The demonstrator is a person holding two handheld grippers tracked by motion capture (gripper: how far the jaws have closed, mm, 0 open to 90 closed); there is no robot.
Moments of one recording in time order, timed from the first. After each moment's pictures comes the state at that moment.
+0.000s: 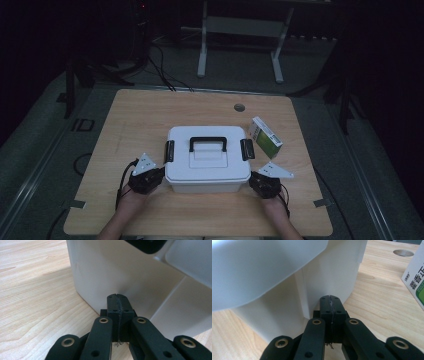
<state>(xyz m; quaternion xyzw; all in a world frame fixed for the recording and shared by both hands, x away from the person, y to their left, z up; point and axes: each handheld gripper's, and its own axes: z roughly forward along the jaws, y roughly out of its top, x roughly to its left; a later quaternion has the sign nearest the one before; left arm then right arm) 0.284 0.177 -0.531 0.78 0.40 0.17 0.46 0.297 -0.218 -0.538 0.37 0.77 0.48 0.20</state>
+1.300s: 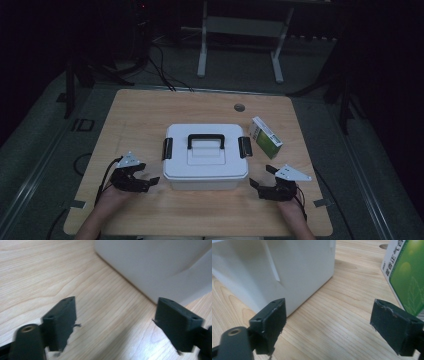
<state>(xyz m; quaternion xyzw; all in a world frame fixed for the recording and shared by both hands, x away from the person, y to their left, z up) 0.294 0.234 -0.544 0.81 0.41 0.10 0.40 0.294 -0.269 -0.545 0.37 0.77 0.49 0.19</state>
